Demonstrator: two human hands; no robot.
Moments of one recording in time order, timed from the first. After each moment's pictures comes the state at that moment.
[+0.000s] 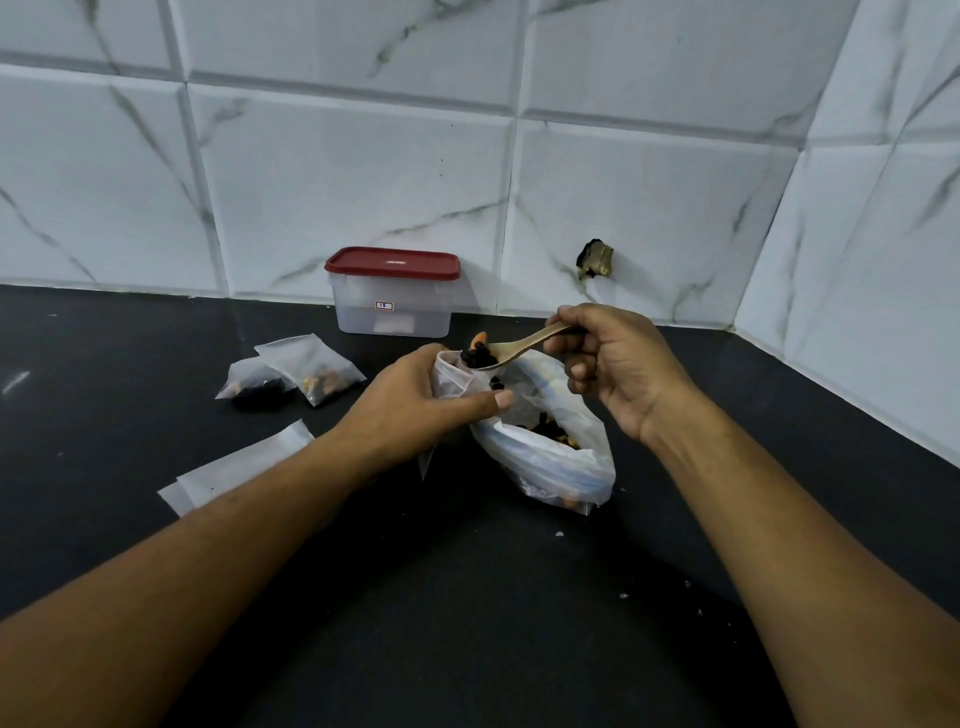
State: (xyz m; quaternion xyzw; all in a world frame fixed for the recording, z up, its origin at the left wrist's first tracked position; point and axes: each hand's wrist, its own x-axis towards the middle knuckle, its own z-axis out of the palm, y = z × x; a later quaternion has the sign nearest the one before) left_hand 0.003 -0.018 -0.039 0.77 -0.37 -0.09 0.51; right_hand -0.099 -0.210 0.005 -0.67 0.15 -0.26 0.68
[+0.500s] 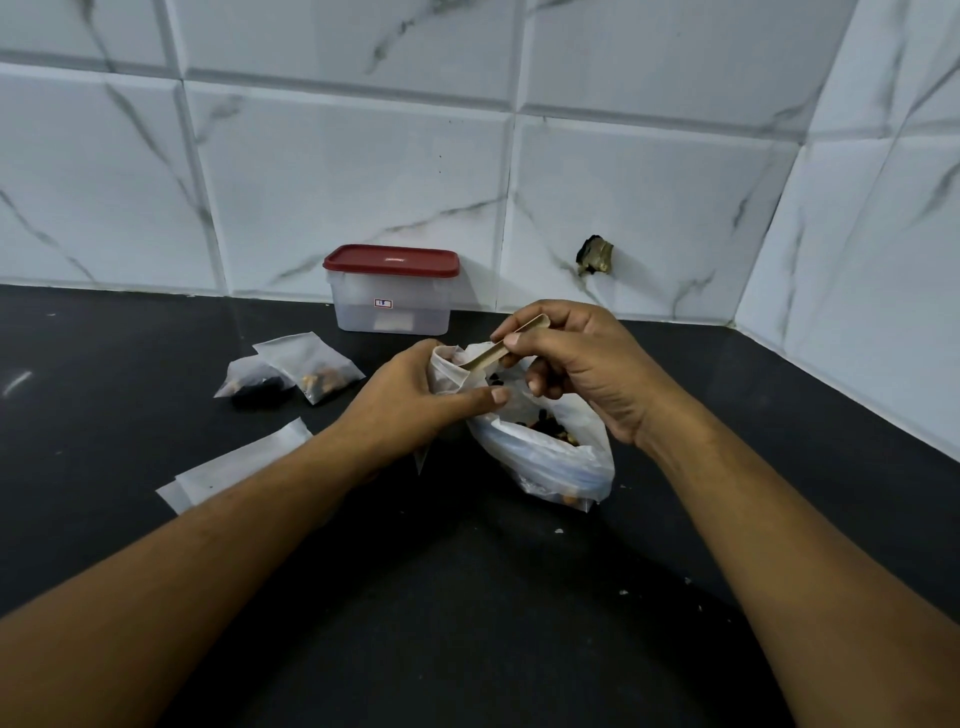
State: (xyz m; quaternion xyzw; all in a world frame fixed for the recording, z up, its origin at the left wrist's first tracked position) left_hand 0.001 -0.019 -0.037 0.76 -0.35 -0.11 0.53; right_hand -0.102 -0.198 0.002 -0.78 0.03 -0.19 0.59
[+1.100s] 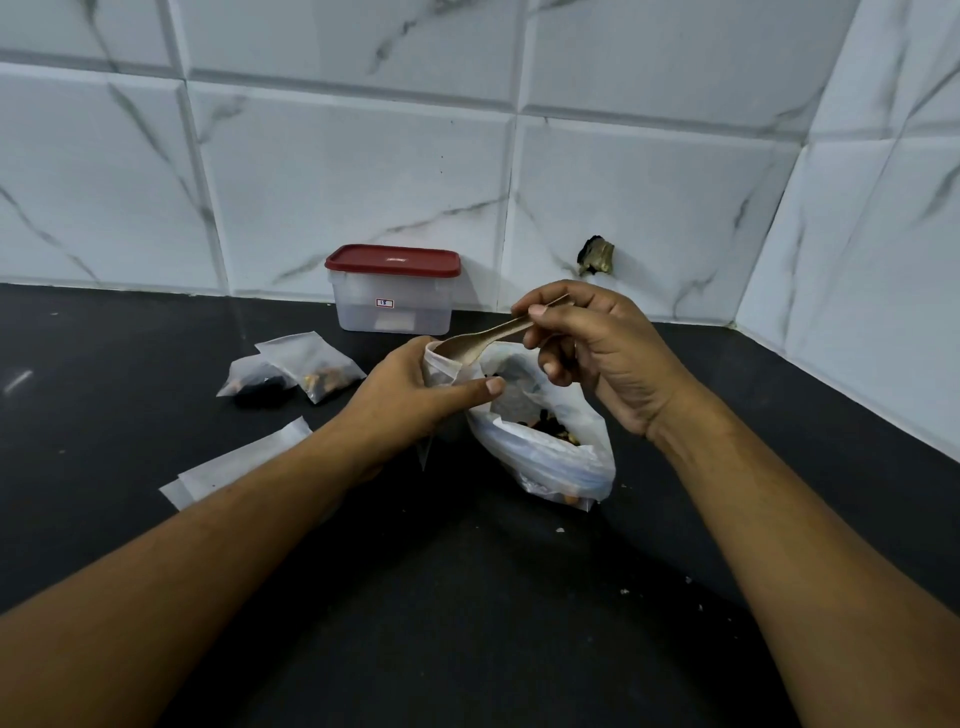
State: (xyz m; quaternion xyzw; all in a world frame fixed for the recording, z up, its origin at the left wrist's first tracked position) left_hand 0.011 -0.019 -0.041 0.73 -0.35 -0.13 0.57; right_hand -0.103 -0.205 0.008 -0.73 -0.01 -0.22 0.65
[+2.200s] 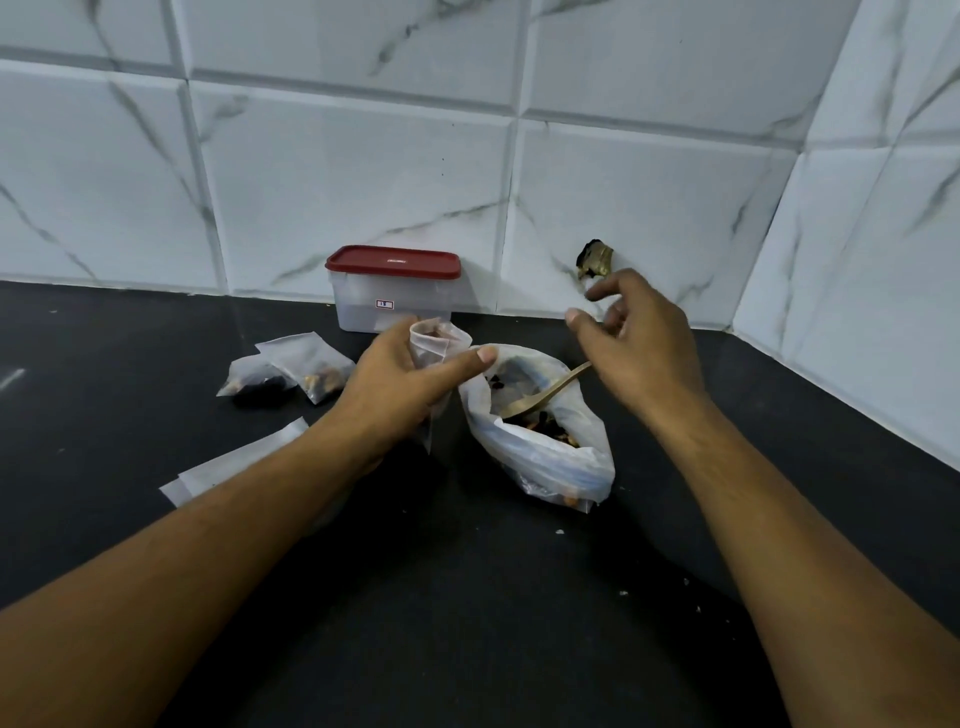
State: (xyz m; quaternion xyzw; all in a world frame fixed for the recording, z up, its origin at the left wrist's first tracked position) left_hand 0.006 -0.019 -0.035 0.69 -0.33 -0.06 0.64; right_hand -0.109 -0.223 0.002 -0.86 0.19 -0.41 0.24
